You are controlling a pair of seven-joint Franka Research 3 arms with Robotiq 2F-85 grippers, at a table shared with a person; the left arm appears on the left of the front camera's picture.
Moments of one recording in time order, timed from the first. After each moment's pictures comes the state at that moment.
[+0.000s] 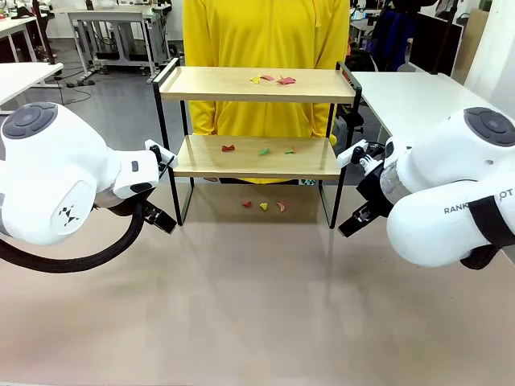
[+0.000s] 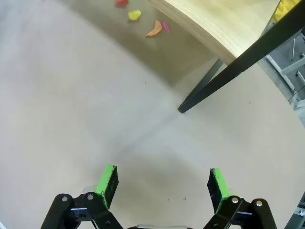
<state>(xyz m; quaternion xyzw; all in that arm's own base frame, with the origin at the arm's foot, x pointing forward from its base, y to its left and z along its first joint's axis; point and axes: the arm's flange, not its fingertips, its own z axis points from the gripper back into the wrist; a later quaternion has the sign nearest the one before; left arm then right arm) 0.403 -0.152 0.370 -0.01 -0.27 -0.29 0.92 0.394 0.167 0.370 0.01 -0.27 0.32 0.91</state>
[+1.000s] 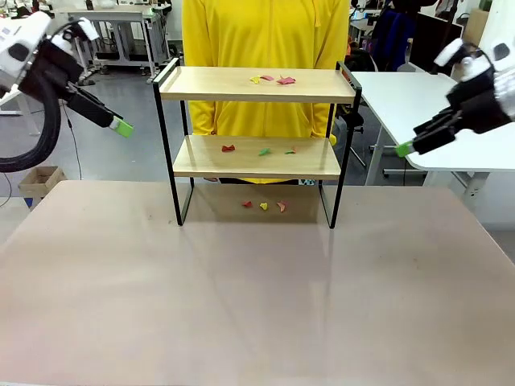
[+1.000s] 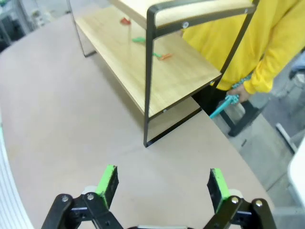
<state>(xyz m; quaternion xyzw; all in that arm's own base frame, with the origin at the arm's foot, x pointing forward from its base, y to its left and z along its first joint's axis) 0.480 -0.023 0.535 -0.26 -0.33 -0.46 0.78 0.436 0.016 0.511 0.15 -0.38 0.41 0.81</state>
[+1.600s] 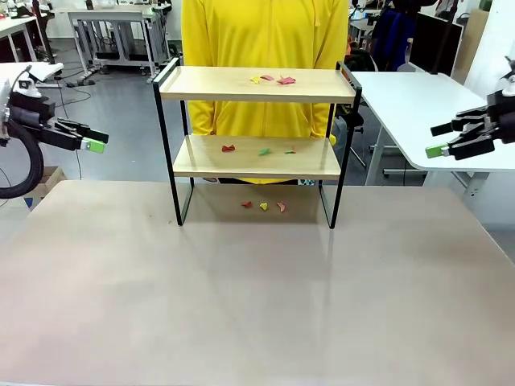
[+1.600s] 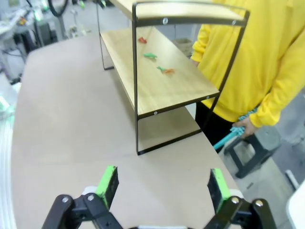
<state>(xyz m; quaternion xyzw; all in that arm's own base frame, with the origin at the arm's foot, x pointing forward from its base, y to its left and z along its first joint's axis) 0.544 0.074 0.433 -0.38 -0.40 -0.46 0.70 0.469 -0.055 0.475 0.23 -0.43 0.46 0.74</state>
